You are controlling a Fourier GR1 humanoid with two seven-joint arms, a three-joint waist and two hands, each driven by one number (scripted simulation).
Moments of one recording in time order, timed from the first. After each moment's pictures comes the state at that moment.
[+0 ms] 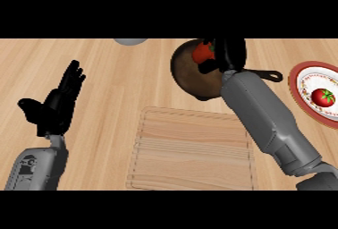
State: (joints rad) left arm -0.26 0.18 0.08 -1.46 0.00 0.05 0.07; right arm -1.02 -0.18 0.32 -0.65 0.71 -0.56 0.36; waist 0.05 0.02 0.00
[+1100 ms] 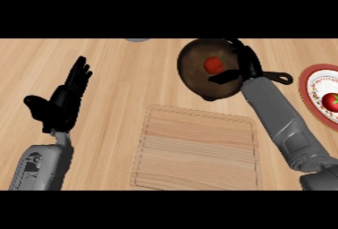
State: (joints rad) left arm -0.29 0.16 0.05 -1.48 -0.01 0.05 0.09; right arm -1.05 -0.20 -0.05 -0.24 0.40 -0.40 -0.17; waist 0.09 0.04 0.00
